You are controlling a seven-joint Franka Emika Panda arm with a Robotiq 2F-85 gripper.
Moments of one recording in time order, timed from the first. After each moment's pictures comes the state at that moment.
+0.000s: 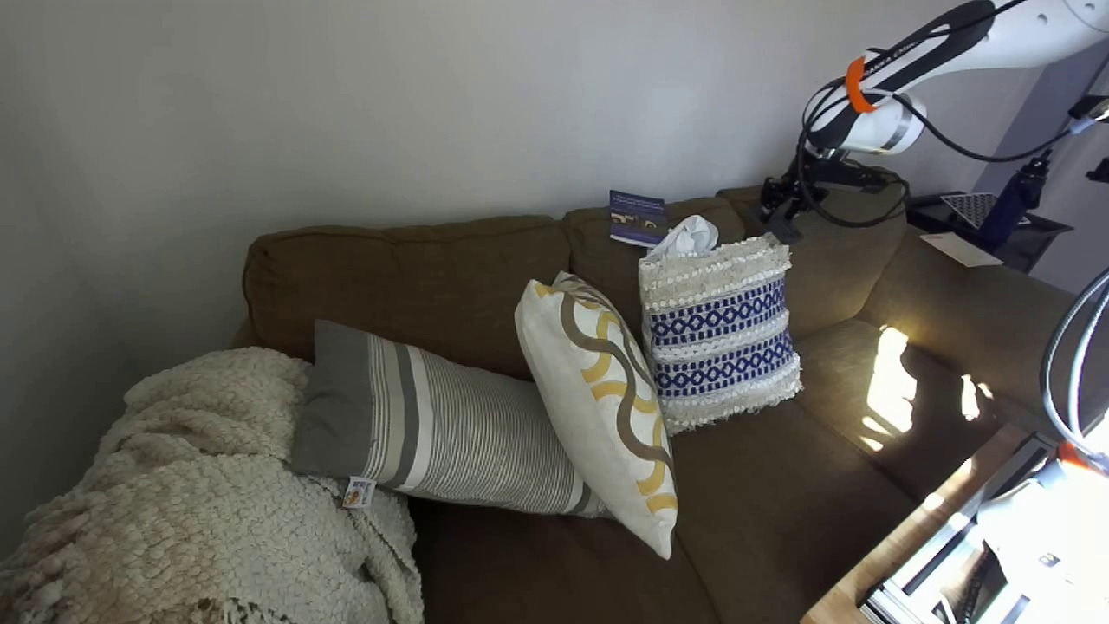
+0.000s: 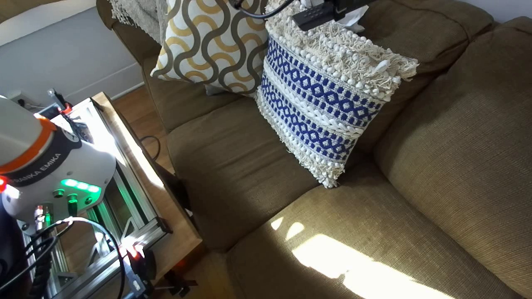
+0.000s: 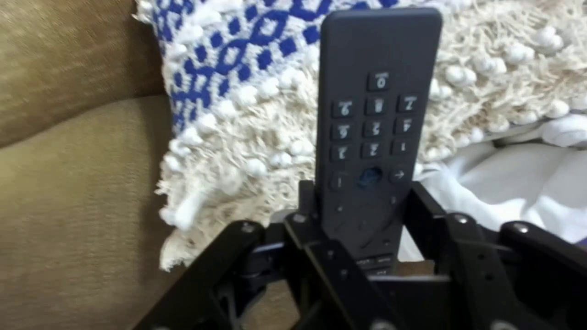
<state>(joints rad) -0.21 0.23 -0.09 -2.11 0.16 2.61 -0.01</state>
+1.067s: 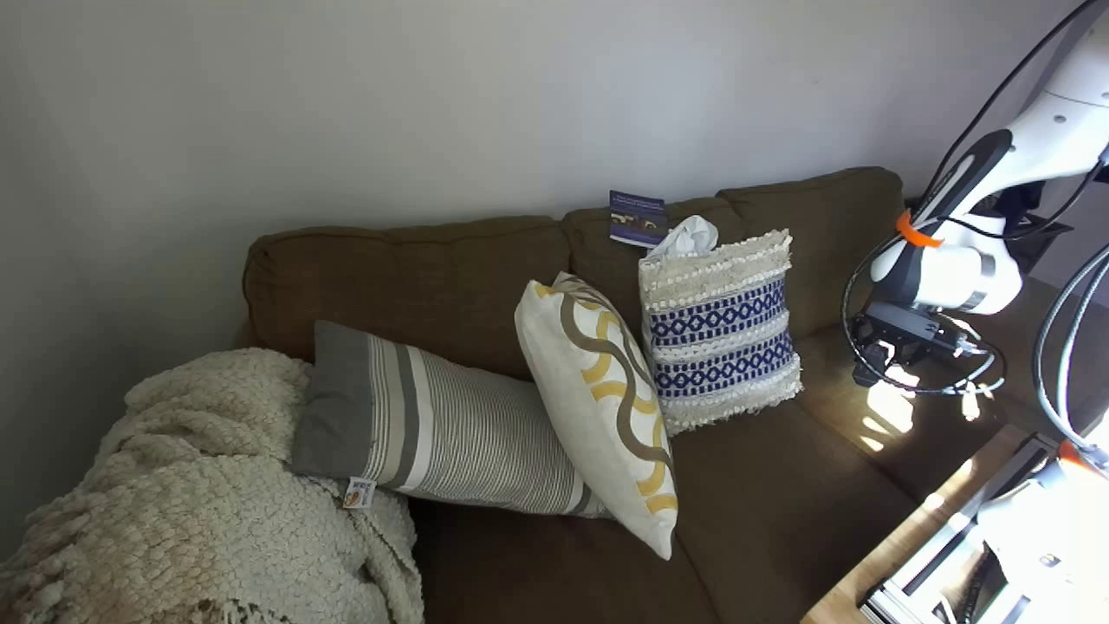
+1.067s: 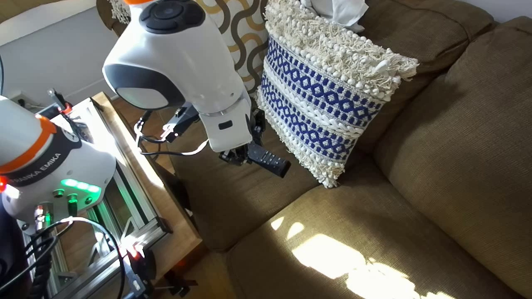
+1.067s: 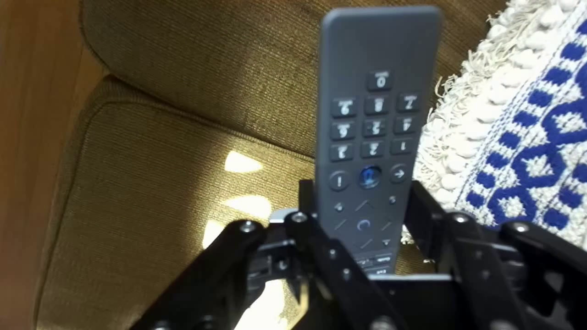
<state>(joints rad) -0.45 0.31 -0.04 -2.74 0.31 3.15 0.44</state>
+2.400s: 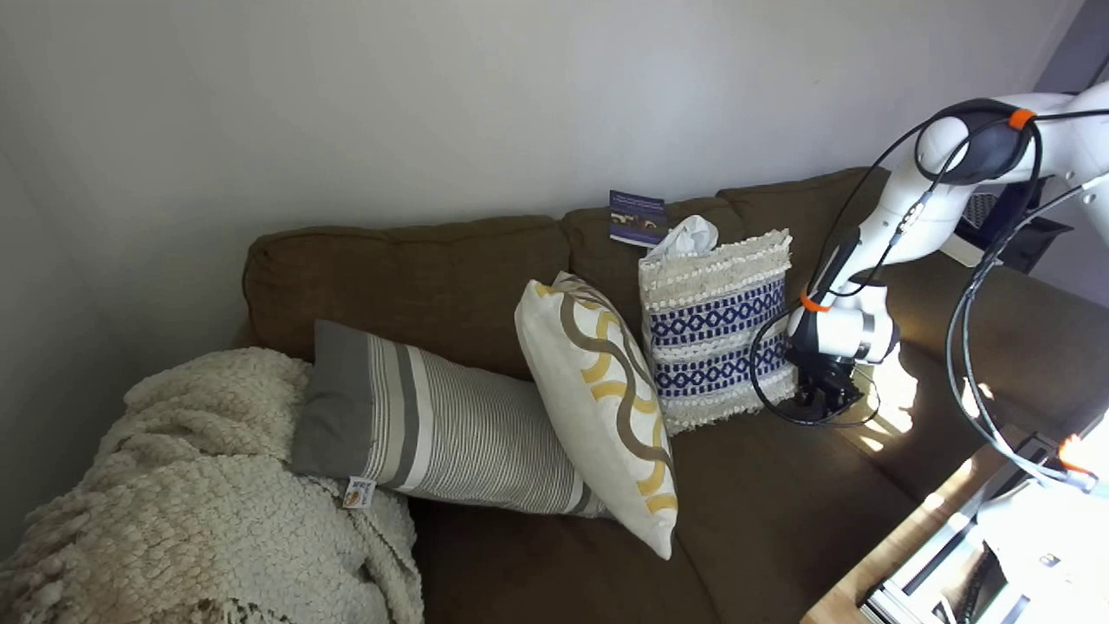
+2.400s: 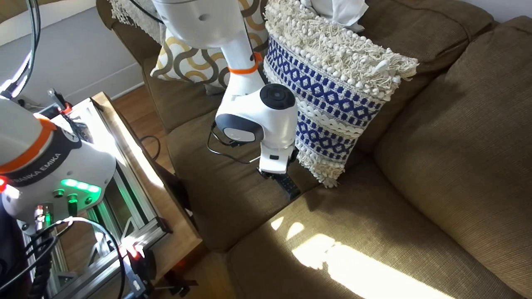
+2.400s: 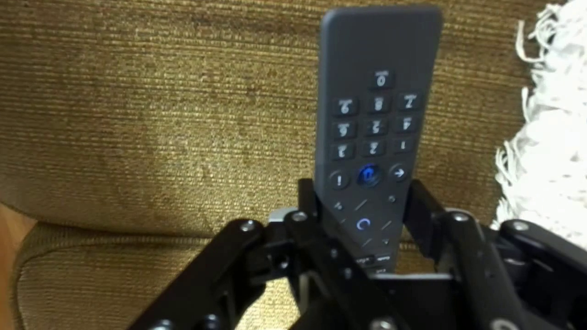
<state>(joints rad) -0.32 1.00 -0.10 -2.14 0.49 3.05 0.78</state>
